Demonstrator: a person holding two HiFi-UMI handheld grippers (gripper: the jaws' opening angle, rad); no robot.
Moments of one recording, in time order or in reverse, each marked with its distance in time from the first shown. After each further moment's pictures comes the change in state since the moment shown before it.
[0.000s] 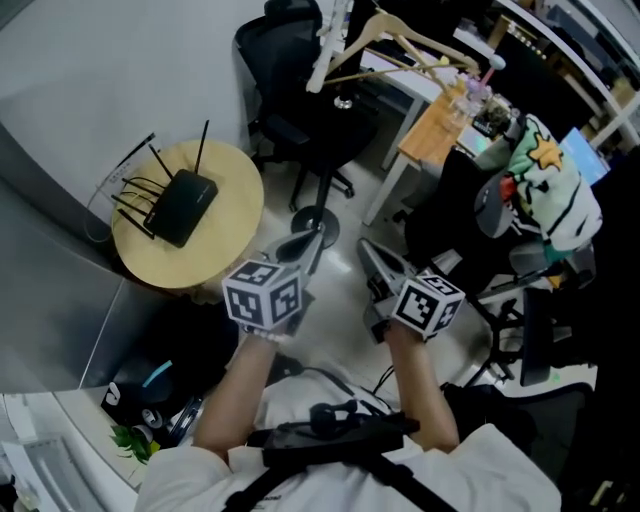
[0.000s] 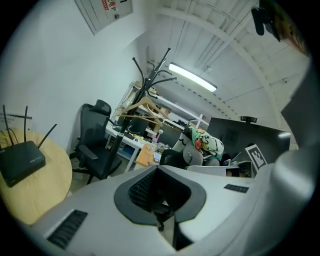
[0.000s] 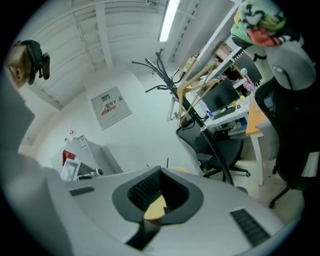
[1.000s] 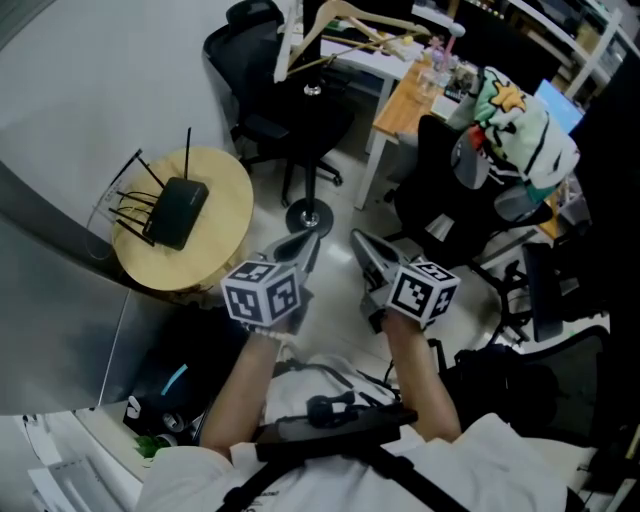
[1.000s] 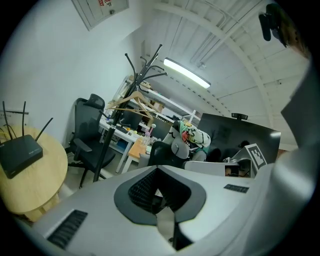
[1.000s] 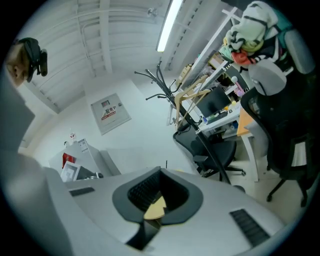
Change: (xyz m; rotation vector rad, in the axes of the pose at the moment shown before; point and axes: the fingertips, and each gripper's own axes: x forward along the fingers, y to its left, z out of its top) left arm -0.028 -0.045 -0.037 0.006 0.067 -0.061; right arm -0.054 0.024 -0.021 0.026 -0.083 -0.055
